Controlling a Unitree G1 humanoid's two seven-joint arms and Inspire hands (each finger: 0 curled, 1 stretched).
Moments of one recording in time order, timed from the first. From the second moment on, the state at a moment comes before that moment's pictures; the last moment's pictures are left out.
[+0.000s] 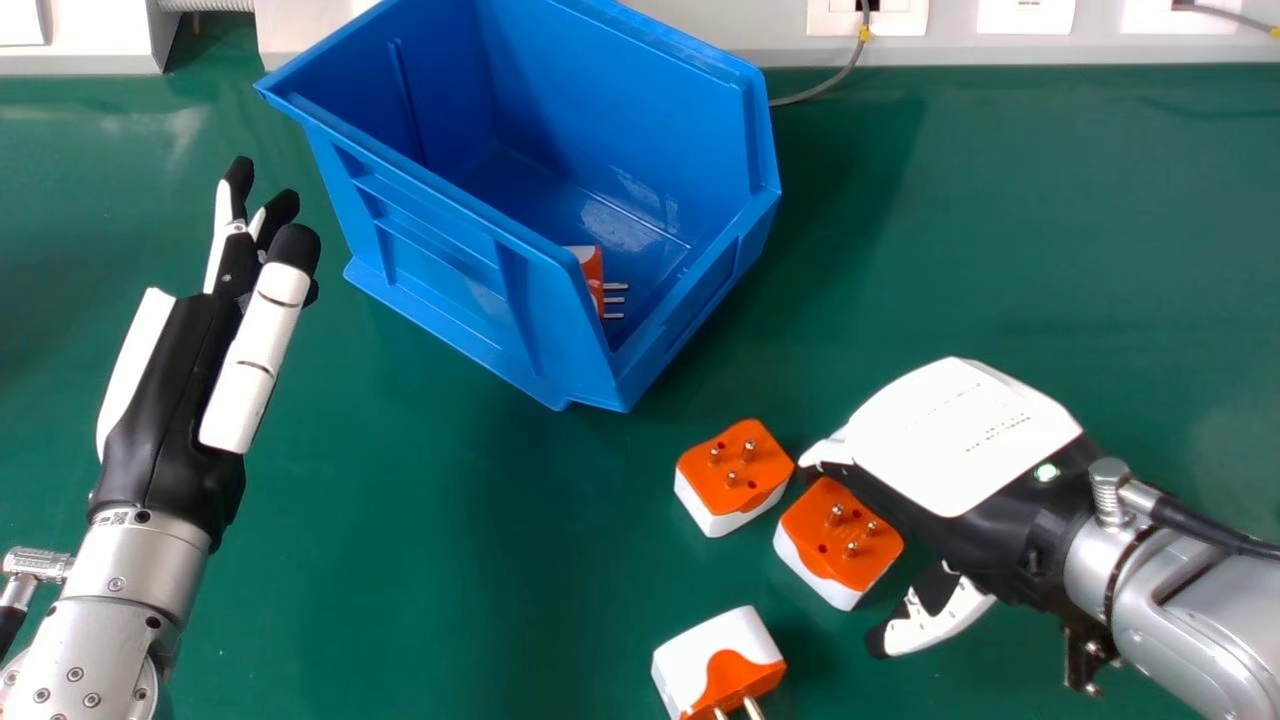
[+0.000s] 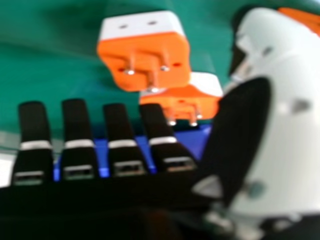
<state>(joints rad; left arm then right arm) 0.11 0.32 0.22 -0.07 -0.08 -0.12 -0.22 0.01 -0.67 0.25 -0.47 -1.06 -0.10 0.66</state>
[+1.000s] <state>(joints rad) 0.31 0.28 0.26 -0.13 -0.06 -0.21 -0.18 -0.01 -0.62 0.29 -0.30 -1.14 -0.06 0.51</state>
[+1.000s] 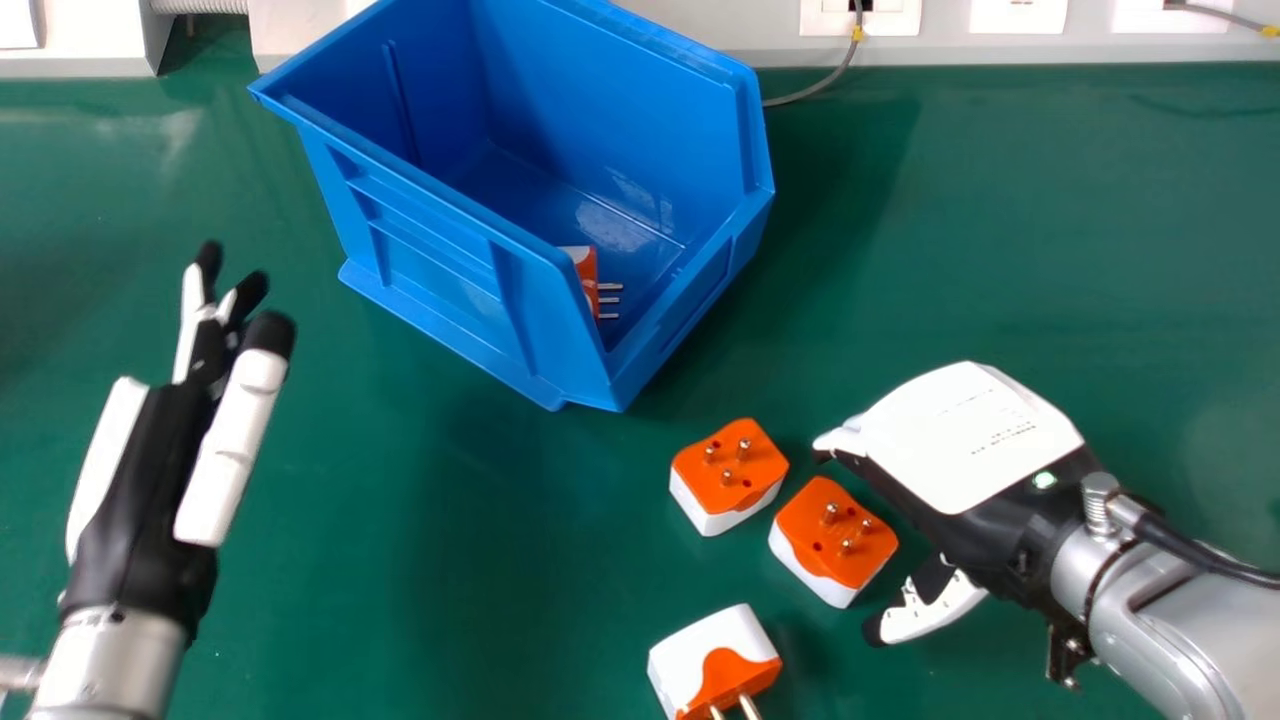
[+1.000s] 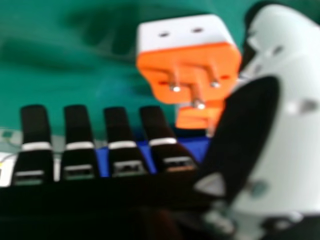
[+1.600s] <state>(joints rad) 0.39 0.25 0.30 -0.18 -0.06 -0.23 -0.17 -0.14 -0.55 0.38 -0.08 -1.16 -0.01 0.45</state>
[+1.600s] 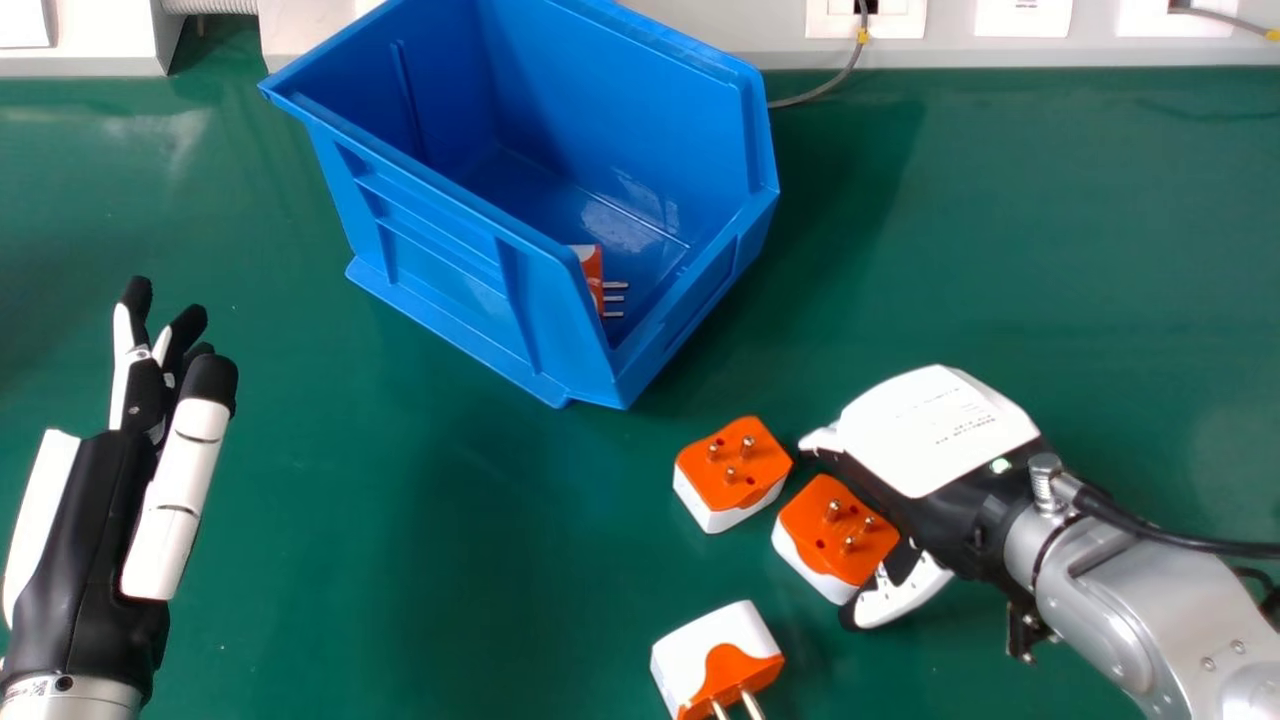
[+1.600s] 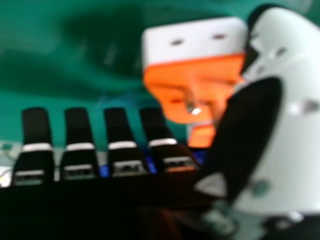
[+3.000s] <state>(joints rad) 0.36 0.25 0.30 -0.13 -0.04 -0.26 -0.17 -0.27 -0.56 0.48 0.09 -1.14 0.02 0.37</state>
